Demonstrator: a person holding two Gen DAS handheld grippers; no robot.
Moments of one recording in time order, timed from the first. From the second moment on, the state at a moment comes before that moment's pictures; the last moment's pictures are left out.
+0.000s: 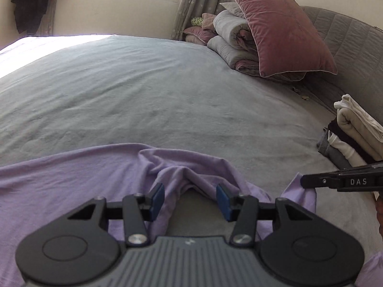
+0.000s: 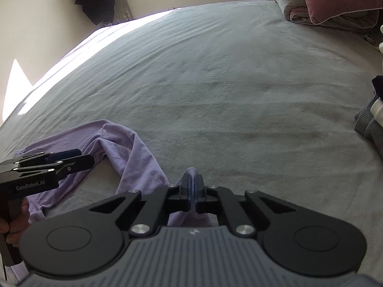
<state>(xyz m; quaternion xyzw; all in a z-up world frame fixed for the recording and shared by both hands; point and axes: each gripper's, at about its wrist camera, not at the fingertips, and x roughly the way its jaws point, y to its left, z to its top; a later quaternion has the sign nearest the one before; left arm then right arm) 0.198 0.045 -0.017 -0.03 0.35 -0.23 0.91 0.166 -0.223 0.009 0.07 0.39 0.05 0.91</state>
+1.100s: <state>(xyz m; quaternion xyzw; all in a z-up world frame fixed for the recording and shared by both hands) 0.288 0.103 -0.025 0.12 0.38 -0.16 0.90 0.183 -0.309 -0.001 0.04 0.33 -0.10 0.94</state>
